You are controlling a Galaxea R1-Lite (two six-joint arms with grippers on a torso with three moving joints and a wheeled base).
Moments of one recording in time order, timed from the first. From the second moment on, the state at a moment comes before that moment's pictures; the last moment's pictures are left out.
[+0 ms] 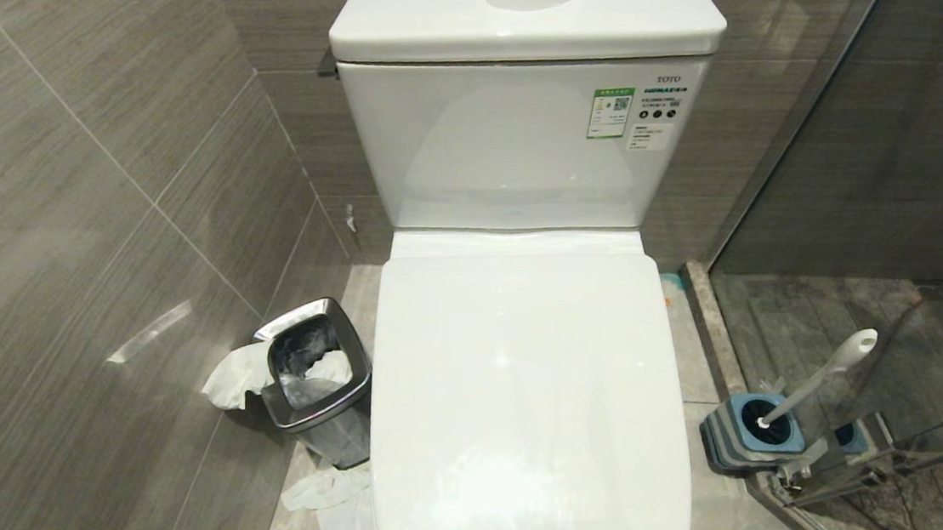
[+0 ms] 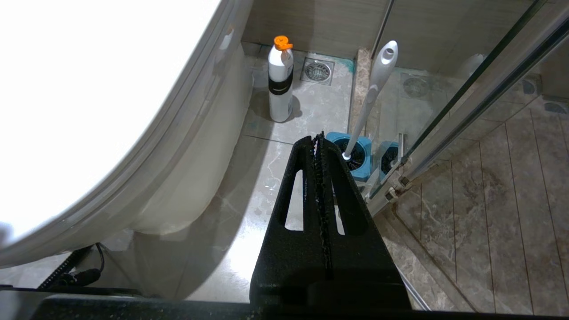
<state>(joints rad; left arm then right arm) -0.01 0.00 0.00 0.01 -0.02 0.02 0.01 0.00 0.00 0.01 0.00 0.01</state>
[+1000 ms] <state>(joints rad) -0.01 0.00 0.00 0.01 -0.02 0.01 0.01 0.00 0.00 0.01 0.00 0.01</state>
